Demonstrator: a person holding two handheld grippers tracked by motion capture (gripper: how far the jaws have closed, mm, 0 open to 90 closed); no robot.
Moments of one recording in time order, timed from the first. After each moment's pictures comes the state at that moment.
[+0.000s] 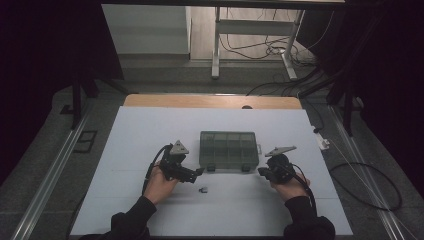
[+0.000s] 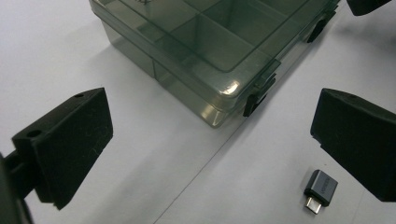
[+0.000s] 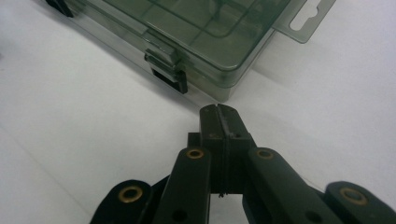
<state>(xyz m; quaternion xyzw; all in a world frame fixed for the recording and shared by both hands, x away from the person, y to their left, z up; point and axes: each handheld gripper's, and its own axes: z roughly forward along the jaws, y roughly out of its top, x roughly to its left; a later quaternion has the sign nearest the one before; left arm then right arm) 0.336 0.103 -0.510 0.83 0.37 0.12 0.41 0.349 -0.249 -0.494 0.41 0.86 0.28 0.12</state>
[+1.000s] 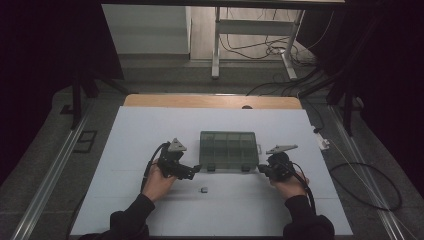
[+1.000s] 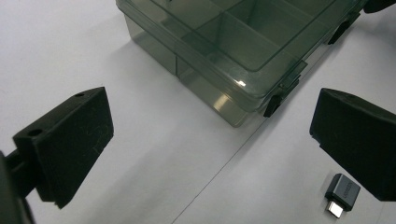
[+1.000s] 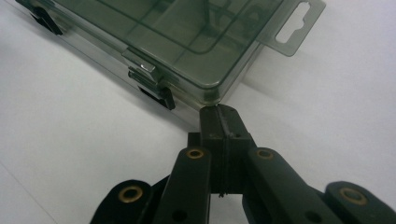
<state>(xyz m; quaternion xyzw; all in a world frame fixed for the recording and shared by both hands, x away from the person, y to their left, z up) 0.343 0.110 -0.511 0.82 0.38 0.12 0.40 0.357 -0.252 -0.498 0.42 0.85 0.30 0.12</state>
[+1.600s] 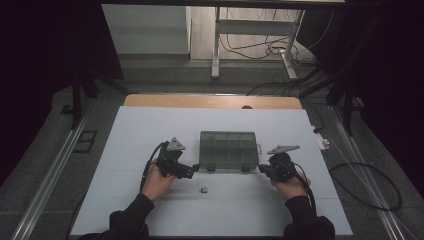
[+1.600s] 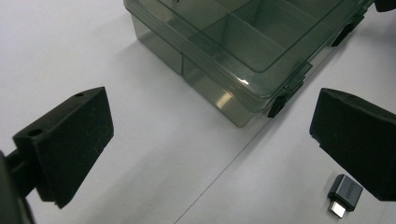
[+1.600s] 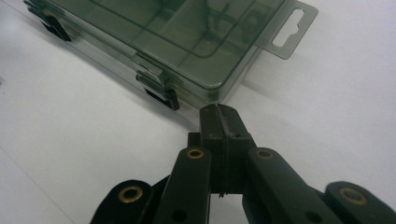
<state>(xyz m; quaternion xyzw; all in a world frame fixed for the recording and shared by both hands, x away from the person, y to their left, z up) 0.344 0.113 -0.510 0.82 0.39 0.12 0.40 0.352 -0.253 -0.493 0.42 0.84 0.31 0.12</state>
